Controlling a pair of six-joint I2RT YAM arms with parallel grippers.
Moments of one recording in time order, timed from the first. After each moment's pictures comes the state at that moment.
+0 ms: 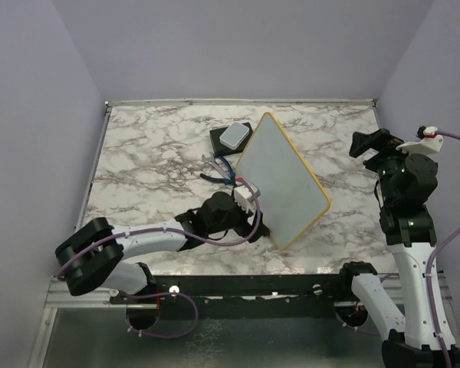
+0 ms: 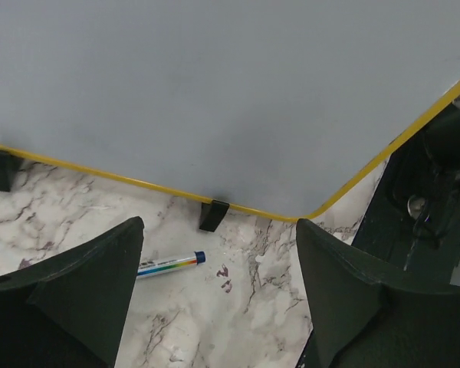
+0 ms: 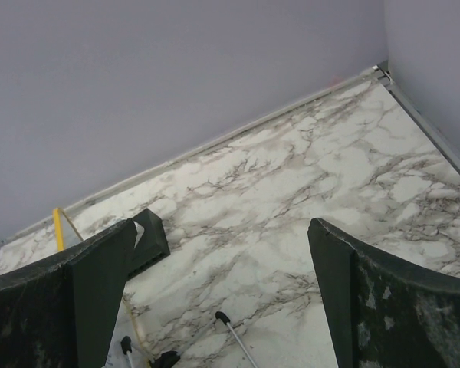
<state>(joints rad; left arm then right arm) -0.96 1.28 0.57 0.35 0.12 -0.34 -0.01 0.72 0.93 -0.25 0.13 0.42</state>
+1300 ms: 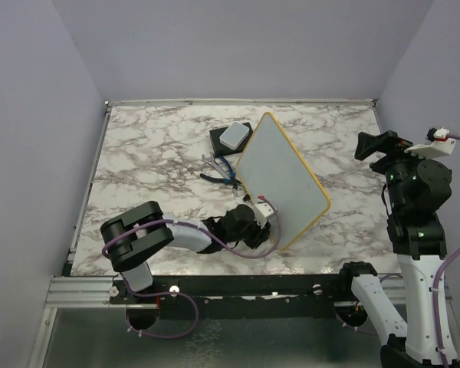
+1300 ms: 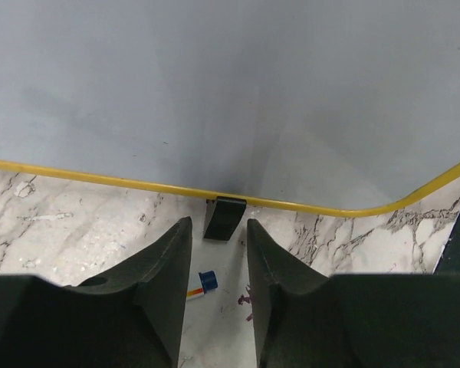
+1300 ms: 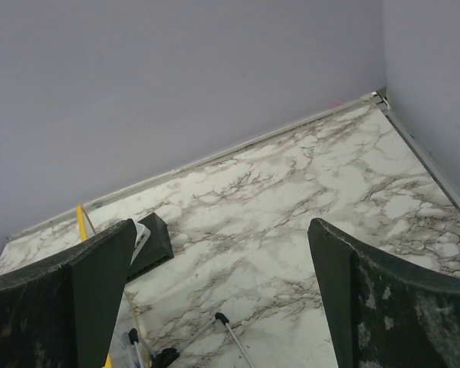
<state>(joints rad) -1.09 1.68 0.63 0.49 0.07 -0.20 -0.01 0.68 1.03 -0.34 0.11 0.36</state>
